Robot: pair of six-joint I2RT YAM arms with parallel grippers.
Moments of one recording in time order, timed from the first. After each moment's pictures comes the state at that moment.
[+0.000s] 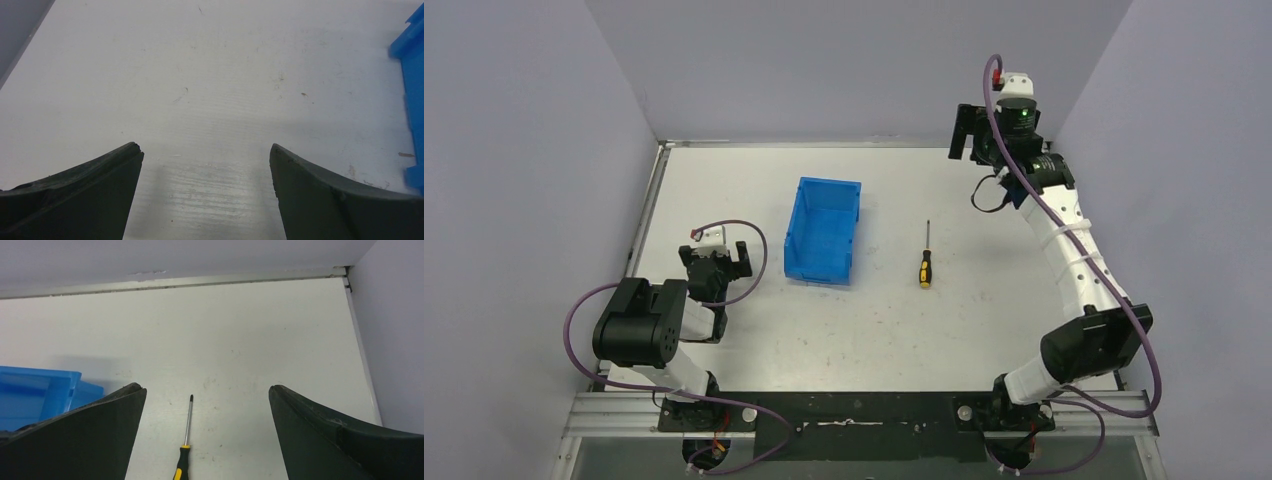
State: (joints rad) left arm -0.06 1.61 0.23 1.16 -0.17 -0.04; right arm 0.20 1.51 1.65 -0.56 0.20 0.14
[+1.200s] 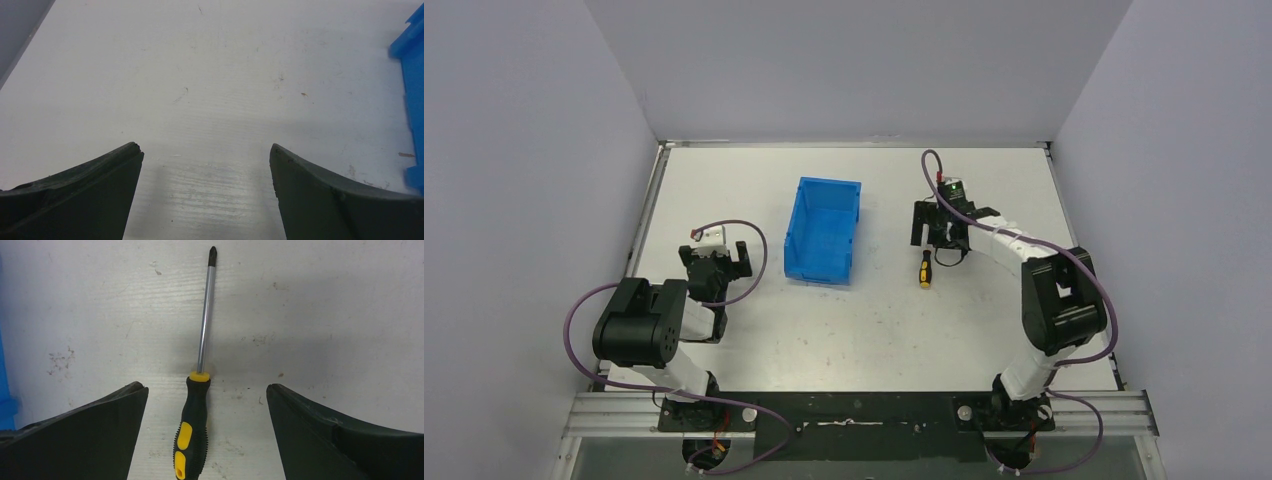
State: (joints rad) left arm -0.06 1.61 0.23 1.16 -0.17 -0.04; right arm 0.30 1.70 1.10 -0.37 0.10 0.32
